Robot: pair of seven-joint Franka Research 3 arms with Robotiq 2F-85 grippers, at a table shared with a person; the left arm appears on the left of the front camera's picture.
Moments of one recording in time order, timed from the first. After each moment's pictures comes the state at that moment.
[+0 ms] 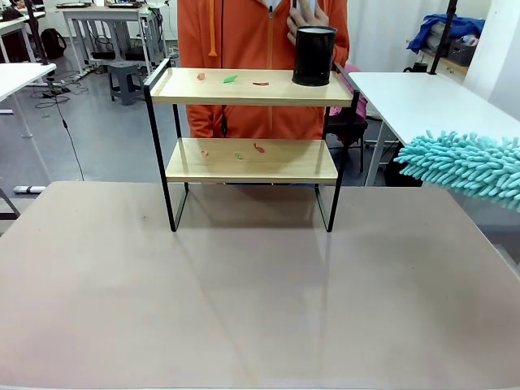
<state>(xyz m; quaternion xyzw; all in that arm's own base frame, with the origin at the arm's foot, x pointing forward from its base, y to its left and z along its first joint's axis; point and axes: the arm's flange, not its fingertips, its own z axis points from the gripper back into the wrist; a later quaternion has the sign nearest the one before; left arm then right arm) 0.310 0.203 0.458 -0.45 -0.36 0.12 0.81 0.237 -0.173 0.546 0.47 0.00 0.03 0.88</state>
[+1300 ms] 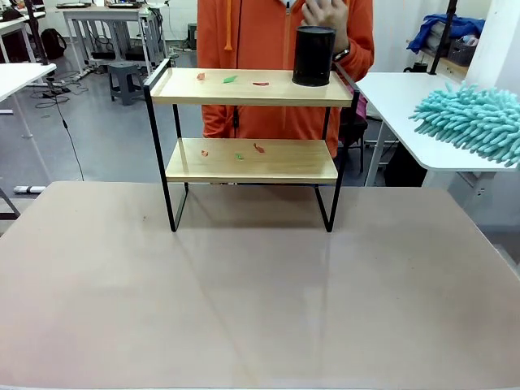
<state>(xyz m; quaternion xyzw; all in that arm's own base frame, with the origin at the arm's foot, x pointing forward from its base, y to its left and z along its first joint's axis) 0.310 0.204 0.458 -0.45 -0.36 0.12 0.81 0.226 -0.160 0.599 0.41 -0.11 0.10 0.90</state>
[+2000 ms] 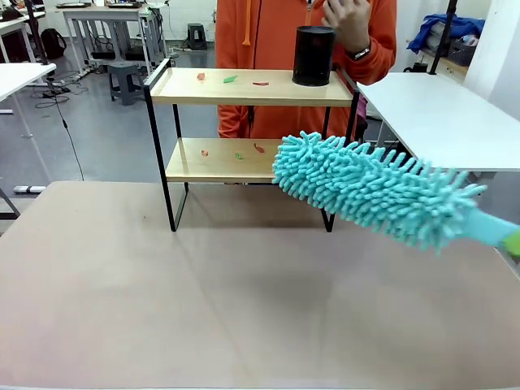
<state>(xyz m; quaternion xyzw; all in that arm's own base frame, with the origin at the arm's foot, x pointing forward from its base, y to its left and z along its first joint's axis) 0.310 0.203 0.458 -0.45 -0.36 0.12 0.81 0.200 0.029 0.565 0.26 -0.11 0.34 0.89</state>
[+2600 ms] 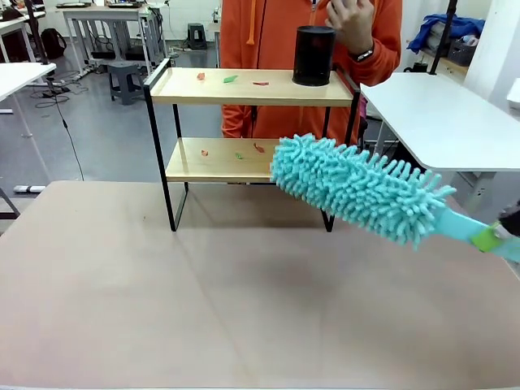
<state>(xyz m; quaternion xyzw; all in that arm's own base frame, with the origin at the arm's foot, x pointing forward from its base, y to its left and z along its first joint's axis) 0.310 0.203 0.458 -0.45 -0.36 0.12 0.81 0.220 0.045 0.551 0.24 -0.13 0.33 0.90</state>
